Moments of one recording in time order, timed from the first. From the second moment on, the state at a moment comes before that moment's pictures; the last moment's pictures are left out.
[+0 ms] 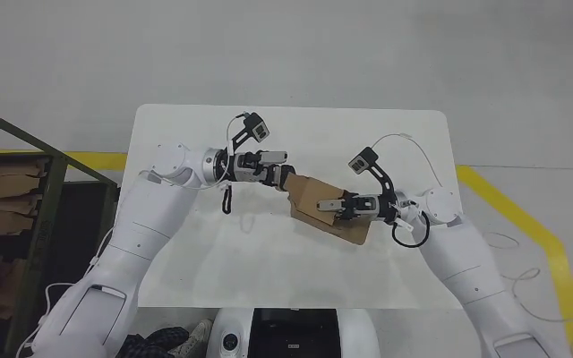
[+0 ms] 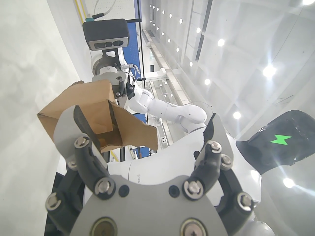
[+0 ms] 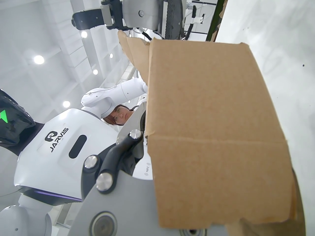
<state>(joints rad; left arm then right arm) 0.91 -1.14 -1.11 -1.28 -0.68 -0.16 -1.37 -1.04 -1.15 1.05 -1.29 0.68 -0.34 1.35</state>
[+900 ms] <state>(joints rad) 0.87 -1.15 -1.07 -1.27 -0.71 -0.14 -1.51 -0.99 -1.15 1.06 -1.22 0.74 -0.31 1.51</state>
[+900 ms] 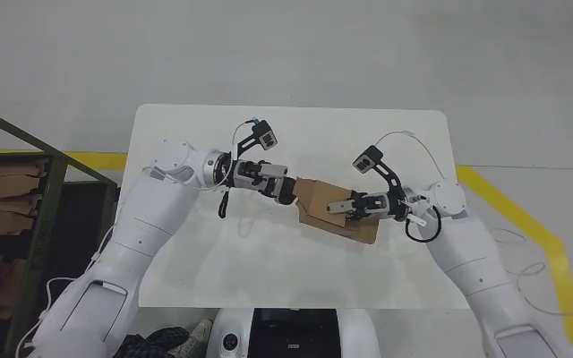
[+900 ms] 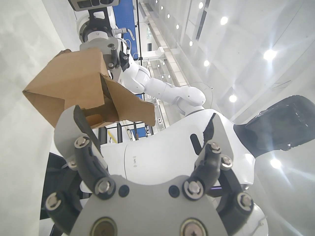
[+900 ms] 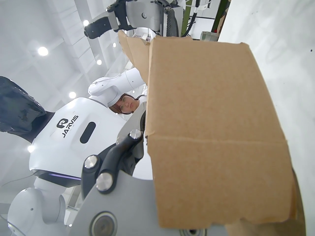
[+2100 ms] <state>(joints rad) 0.82 -1.13 -1.00 -1.25 -0.78 -0.14 -1.54 -0.96 -1.15 1.04 -1.20 0.75 -0.29 1.53</state>
